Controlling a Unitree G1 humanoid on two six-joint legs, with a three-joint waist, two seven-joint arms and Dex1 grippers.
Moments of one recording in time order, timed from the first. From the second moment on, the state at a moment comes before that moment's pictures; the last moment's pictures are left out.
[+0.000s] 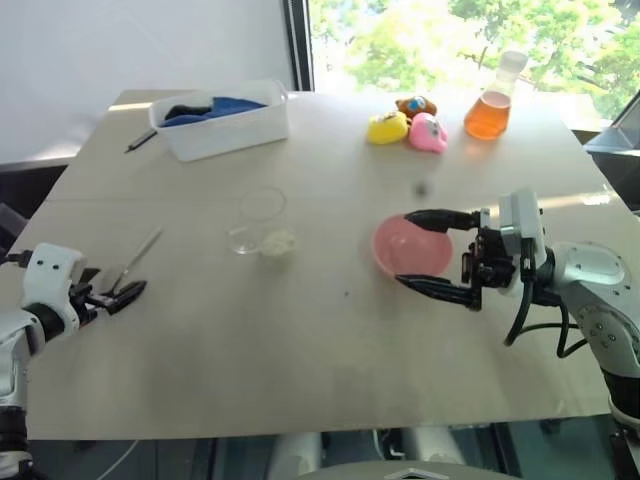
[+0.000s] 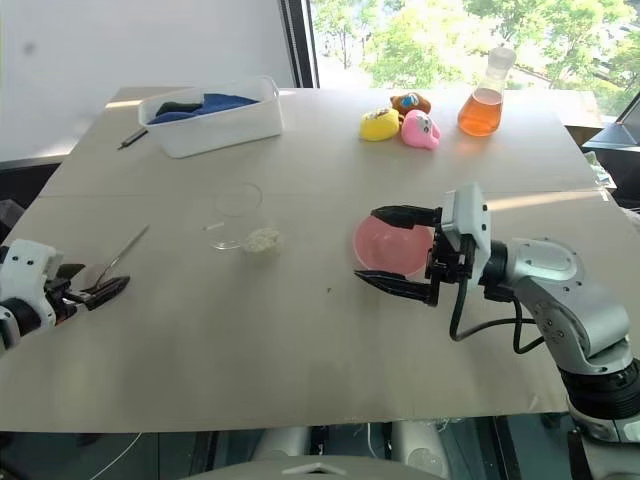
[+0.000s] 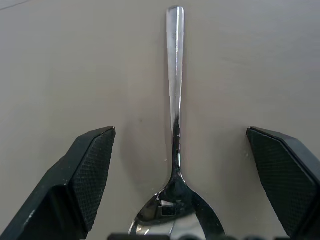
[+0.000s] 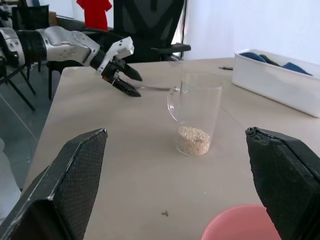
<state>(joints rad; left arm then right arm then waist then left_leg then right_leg) -0.10 0.98 0.40 0.50 -0.28 0.29 -0.86 -0.33 -0.65 -0.01 -0.49 0.73 0.50 0.95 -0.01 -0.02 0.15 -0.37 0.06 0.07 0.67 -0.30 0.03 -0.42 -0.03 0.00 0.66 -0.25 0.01</state>
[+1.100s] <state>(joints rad) -0.45 0.87 0.46 0.15 -0.39 0.14 -0.60 -0.49 -0.60 -0.04 -0.34 0.74 0.60 0.83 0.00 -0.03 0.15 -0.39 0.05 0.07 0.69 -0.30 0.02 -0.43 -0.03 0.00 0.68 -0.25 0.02</state>
